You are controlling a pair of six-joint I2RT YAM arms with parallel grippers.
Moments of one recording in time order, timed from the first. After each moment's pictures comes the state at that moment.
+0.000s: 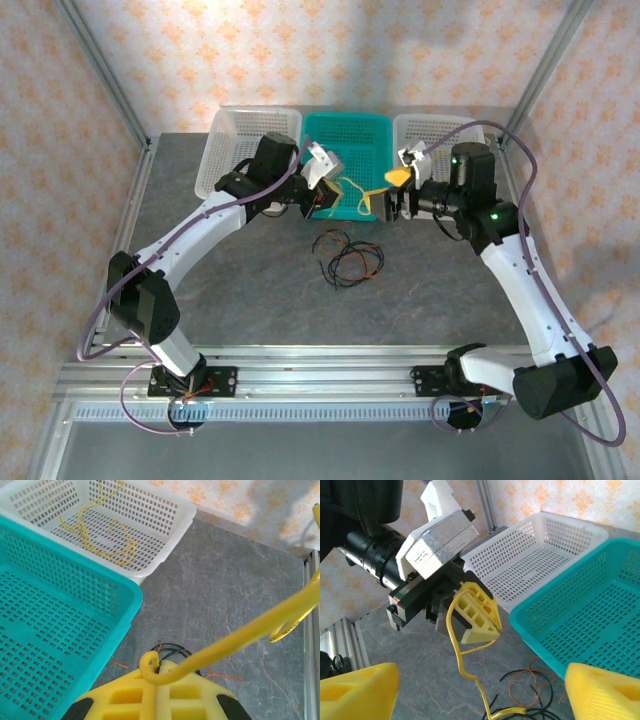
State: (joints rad) left arm -0.49 1.65 1.49 -0.48 0.58 0.23; right arm 0.28 1.17 1.27 -0.55 -0.71 -0.05
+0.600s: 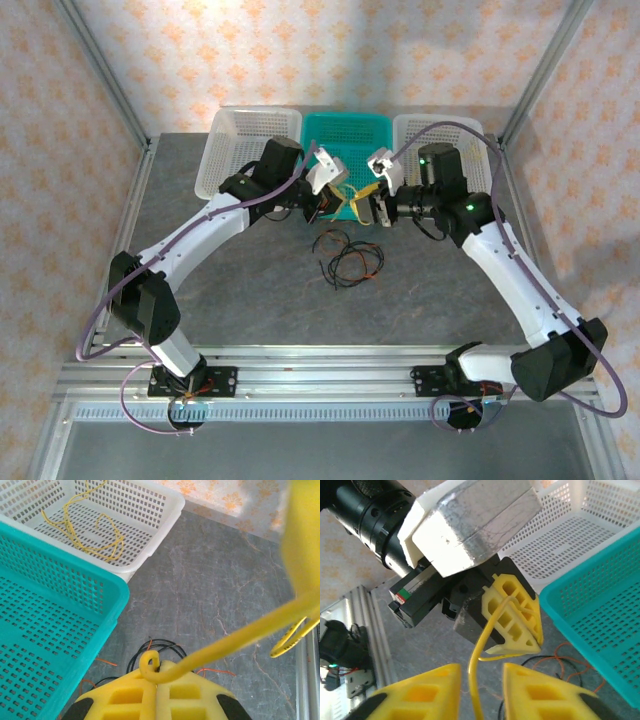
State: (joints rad) left arm -0.52 1.65 1.49 -0.50 0.57 0.25; right arm 0.41 1.27 1.31 -0.62 -0.67 -0.09
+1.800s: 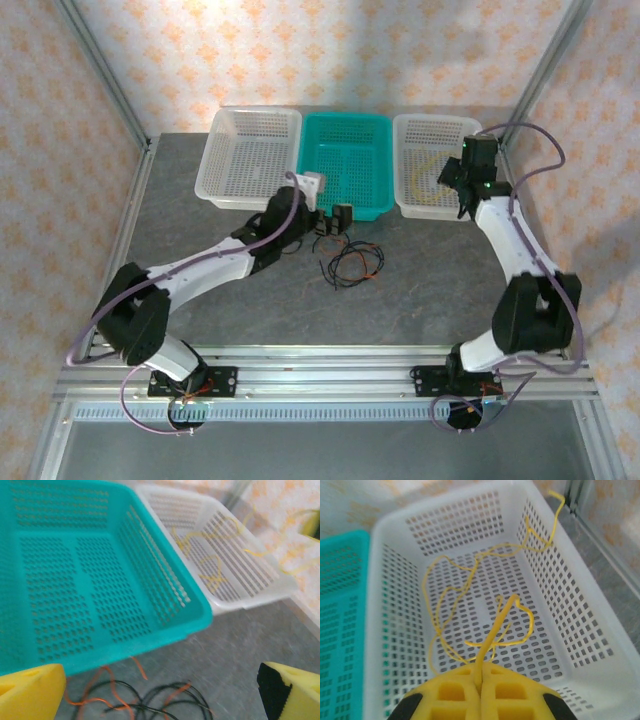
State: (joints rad) left arm -0.67 1.54 1.01 0.13 -0.03 -0.41; right arm 0.00 1.54 1.26 -0.39 0.14 0.33
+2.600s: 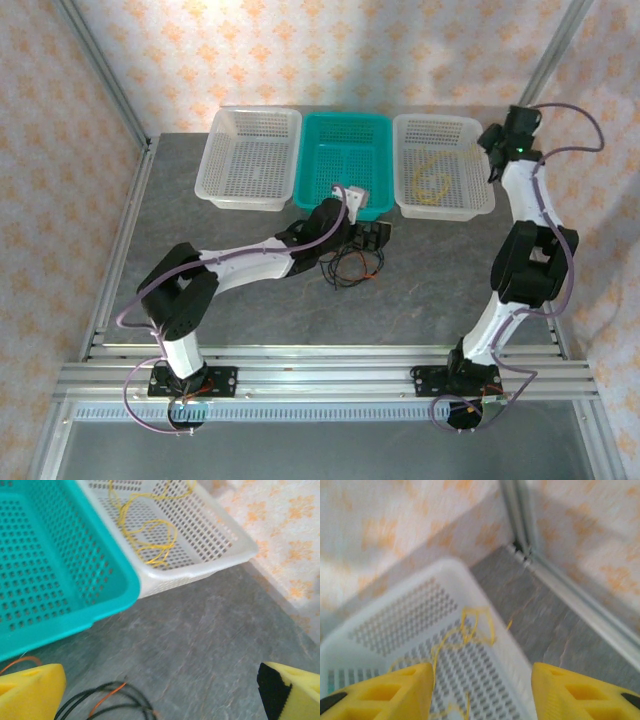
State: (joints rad) left arm -0.81 1.78 1.17 0.22 -0.01 -0.44; right arm -0.24 1.86 1.66 -0.37 0.08 0.47
